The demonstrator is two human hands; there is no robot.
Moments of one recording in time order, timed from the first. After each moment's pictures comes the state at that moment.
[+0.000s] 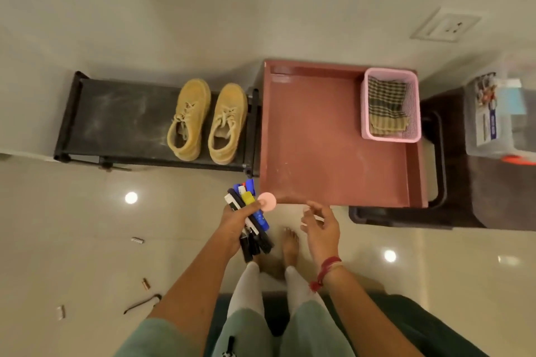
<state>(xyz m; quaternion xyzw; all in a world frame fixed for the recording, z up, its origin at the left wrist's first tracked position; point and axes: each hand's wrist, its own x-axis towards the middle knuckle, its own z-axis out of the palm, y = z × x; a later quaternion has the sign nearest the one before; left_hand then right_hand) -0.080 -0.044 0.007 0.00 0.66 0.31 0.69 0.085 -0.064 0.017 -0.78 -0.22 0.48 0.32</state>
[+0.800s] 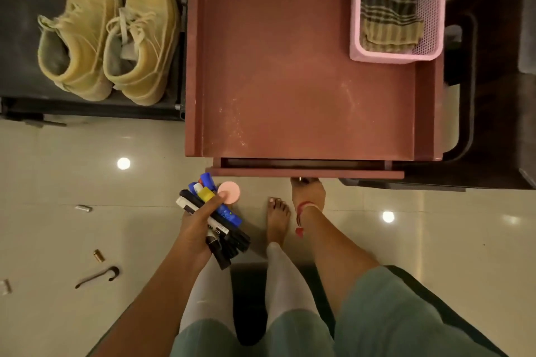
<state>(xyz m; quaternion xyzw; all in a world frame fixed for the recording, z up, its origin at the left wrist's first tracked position) 0.008 -0.120 -0.108 -0.07 0.66 0.38 0.64 0.200 -0.073 -0.200 -0.85 -0.20 0.46 0.14</state>
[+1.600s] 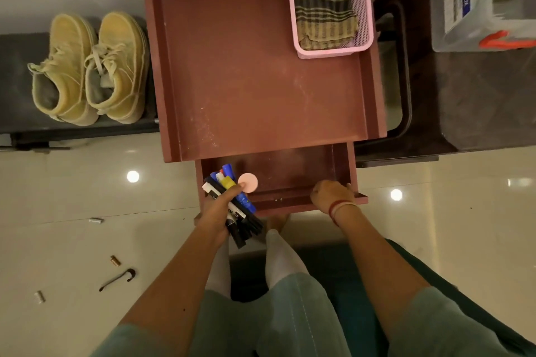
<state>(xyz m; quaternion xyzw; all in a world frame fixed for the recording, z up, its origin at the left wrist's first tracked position) 0.080 -0.098 -0.077 -0.03 0.70 0.29 0.65 0.309 -0.086 -0.103 -0.72 -0.52 0.40 -0.24</state>
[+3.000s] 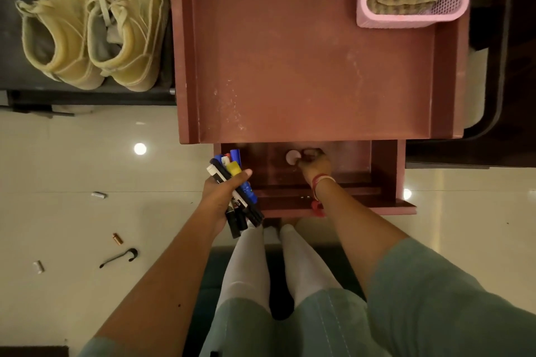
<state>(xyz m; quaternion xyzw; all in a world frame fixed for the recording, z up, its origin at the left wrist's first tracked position) 0.030 -0.096 -0.141 0.02 0.73 0.27 0.63 0.220 -0.053 -0.246 -0.83 -0.24 0.50 0.09</state>
